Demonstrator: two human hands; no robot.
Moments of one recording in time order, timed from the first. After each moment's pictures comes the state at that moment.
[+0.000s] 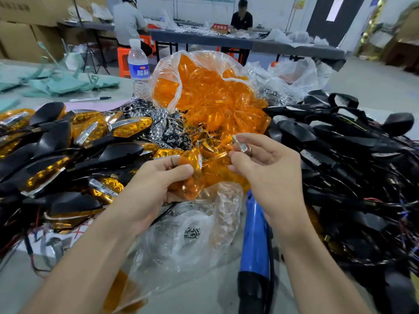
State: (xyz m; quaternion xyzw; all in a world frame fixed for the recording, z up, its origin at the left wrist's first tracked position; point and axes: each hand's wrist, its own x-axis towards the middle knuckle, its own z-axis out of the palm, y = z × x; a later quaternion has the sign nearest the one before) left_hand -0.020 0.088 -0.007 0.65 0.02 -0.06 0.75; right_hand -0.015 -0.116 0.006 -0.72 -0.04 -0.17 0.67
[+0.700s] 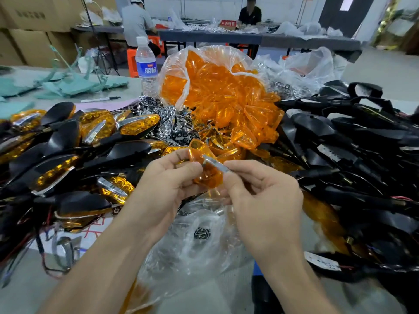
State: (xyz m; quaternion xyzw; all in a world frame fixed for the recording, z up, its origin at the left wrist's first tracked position) left_hand -0.030 0.079 -0.007 0.58 -0.01 -0.02 0.82; right_hand -0.056 -0.078 -0.016 -0.74 -0.08 -0.22 0.63
